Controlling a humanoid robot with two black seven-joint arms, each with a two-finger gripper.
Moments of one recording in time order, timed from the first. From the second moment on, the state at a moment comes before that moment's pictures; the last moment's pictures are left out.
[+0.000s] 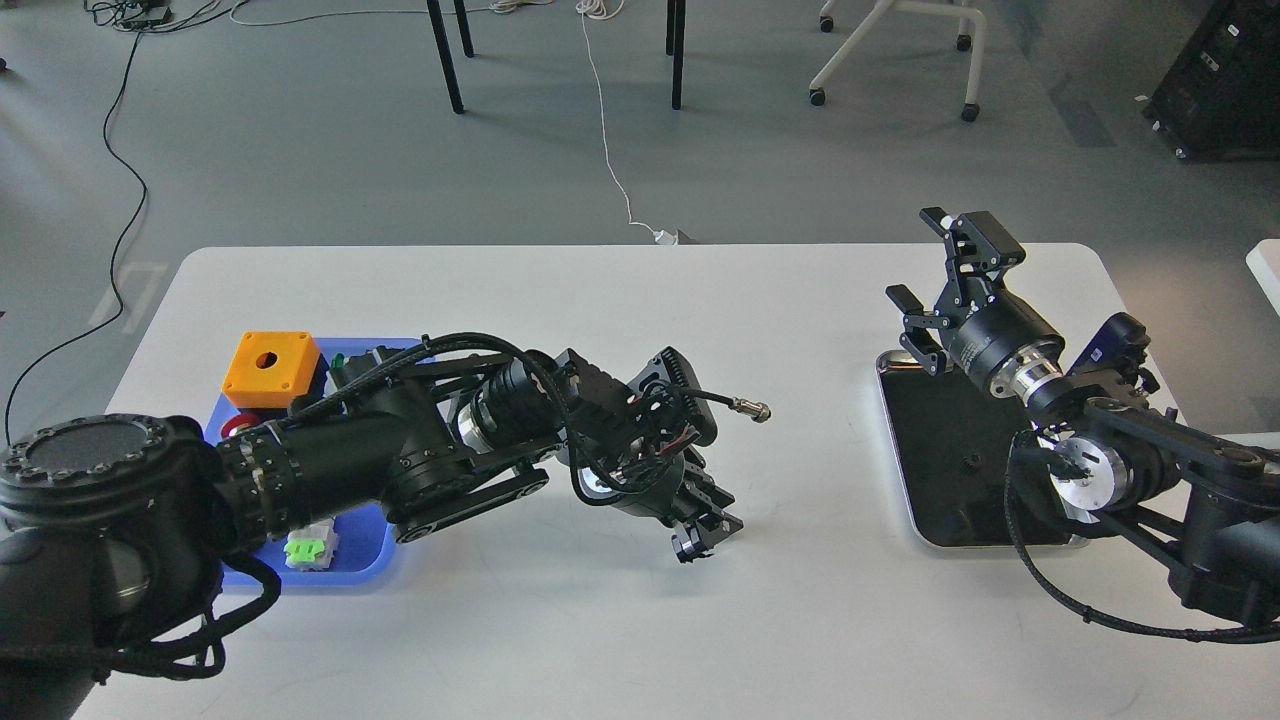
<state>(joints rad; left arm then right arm) -1.01 0.00 -0.16 -0.94 2.18 -0.49 -0.49 0.73 -0.54 0.28 1.03 -0.09 0.04 0.49</state>
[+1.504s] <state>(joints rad) -0.44 0.47 -0.90 -0.95 0.49 -0.30 -0.49 1.02 -0.60 -0.18 1.16 -0.90 0.04 0.49</state>
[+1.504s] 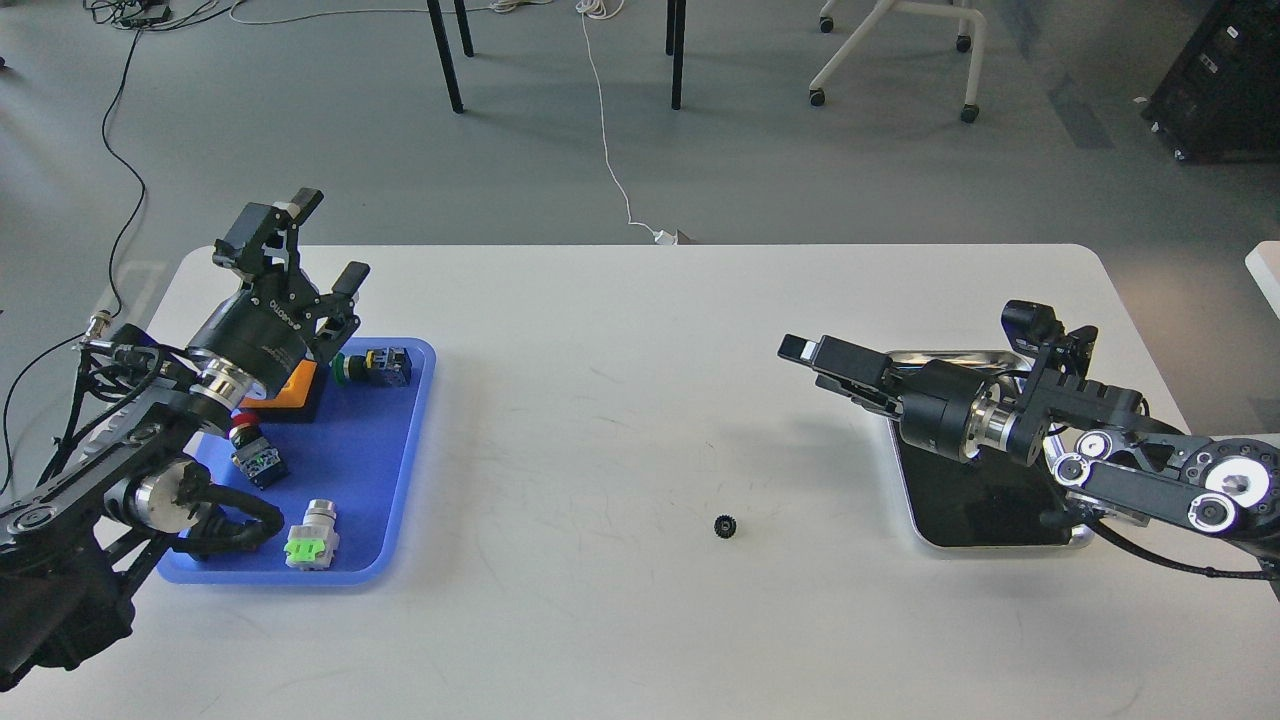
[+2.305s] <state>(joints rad) -0.42 0.49 -0.90 -0.98 0.48 -0.30 -0.49 1.55 -0.10 -0.96 1.15 -1.27 -0.09 0.49</state>
